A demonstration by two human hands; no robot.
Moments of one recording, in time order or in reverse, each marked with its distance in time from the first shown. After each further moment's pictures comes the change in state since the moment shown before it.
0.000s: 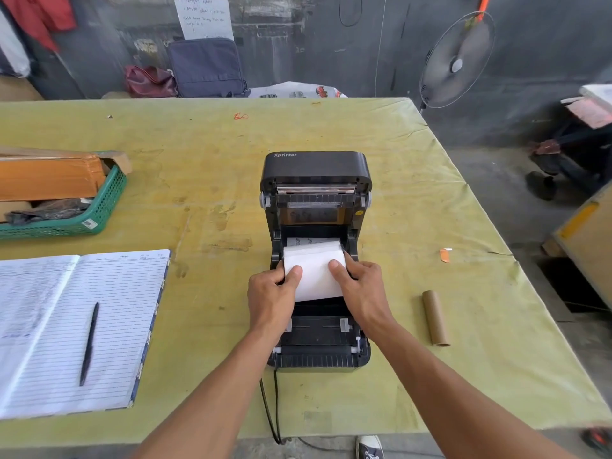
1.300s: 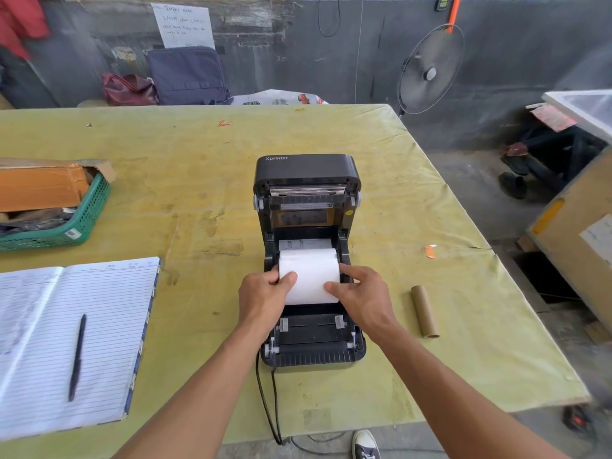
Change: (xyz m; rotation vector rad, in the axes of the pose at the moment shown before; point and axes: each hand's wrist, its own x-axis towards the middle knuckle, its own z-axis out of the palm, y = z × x) left_hand 0.005 -0.001 -0.011 0.070 -0.130 -0.106; right_hand -0.019 0.003 -0.009 -0.097 0.090 0.014
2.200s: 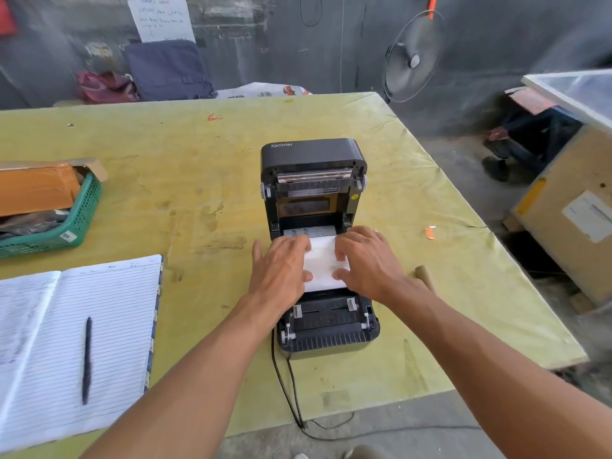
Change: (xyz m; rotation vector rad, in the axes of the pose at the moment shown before) left_hand 0.014 0.005 -0.013 0.743 -0.091 0.677; right_hand 0.013 -0.026 -0.004 -0.887 -0.045 -0.503
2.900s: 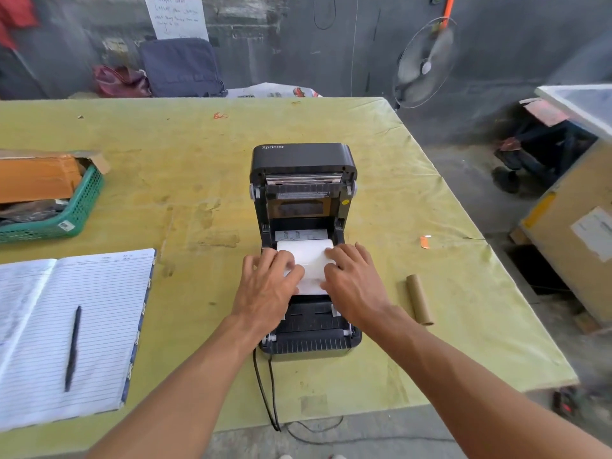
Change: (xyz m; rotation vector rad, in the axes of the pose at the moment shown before) left_hand -0.022 0.009 0.003 0.252 0.083 0.179; right_hand -0.023 0.001 0.013 -0.196 0.041 -0.139
